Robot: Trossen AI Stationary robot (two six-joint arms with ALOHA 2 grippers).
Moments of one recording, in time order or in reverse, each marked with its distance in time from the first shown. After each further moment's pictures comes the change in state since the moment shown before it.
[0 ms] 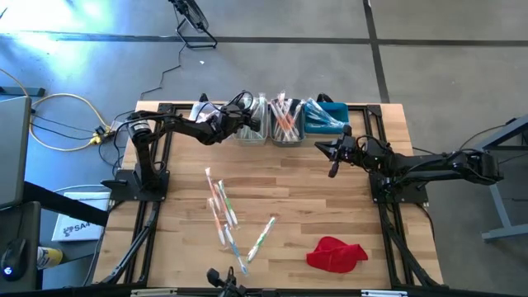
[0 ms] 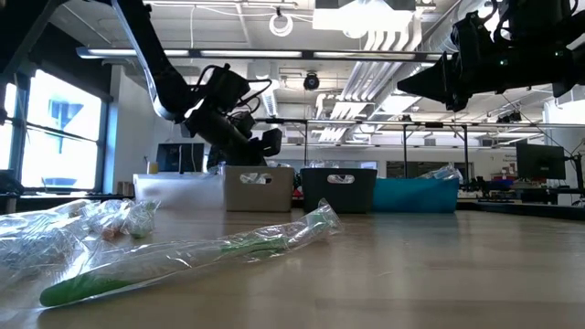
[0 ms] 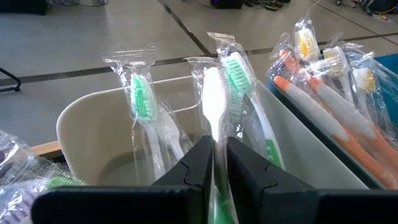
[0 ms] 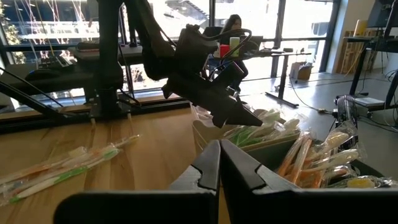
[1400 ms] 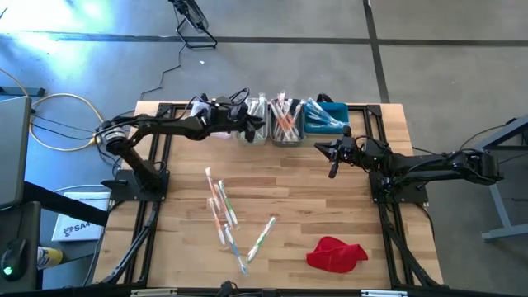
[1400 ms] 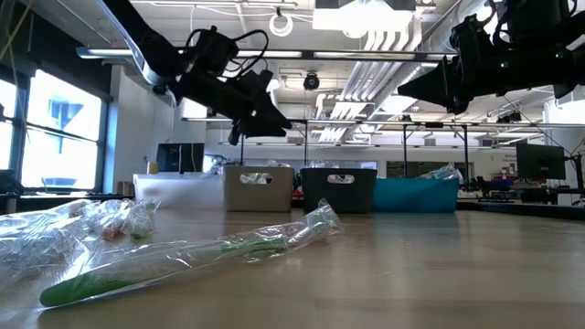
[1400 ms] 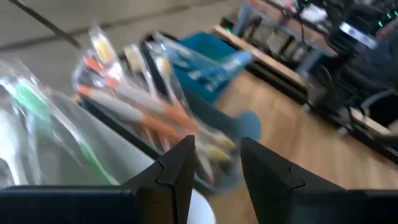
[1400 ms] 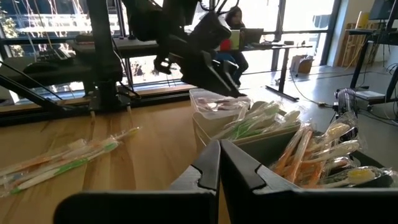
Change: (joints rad) left arm 0.000 -0.244 0.000 -0.170 0.603 0.078; right arm 0.000 0.000 -0.002 -0.029 0.000 0.007
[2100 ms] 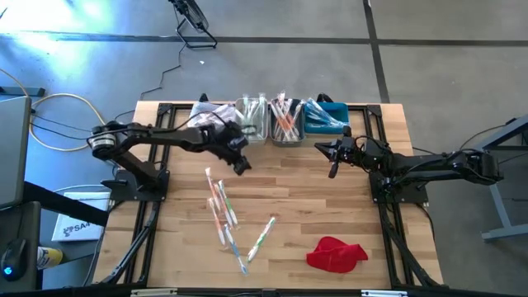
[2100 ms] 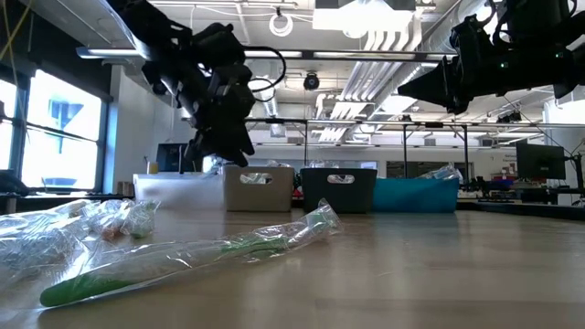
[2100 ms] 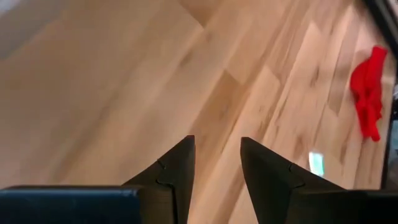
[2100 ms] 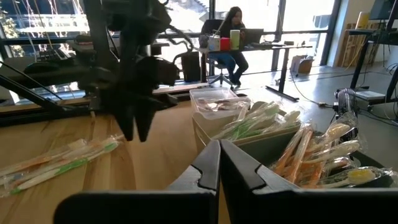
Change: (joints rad) left arm -0.220 -0.108 0.000 -0.654 0.131 -0.178; right arm 0.000 0.000 0.000 0.000 0.000 0.000
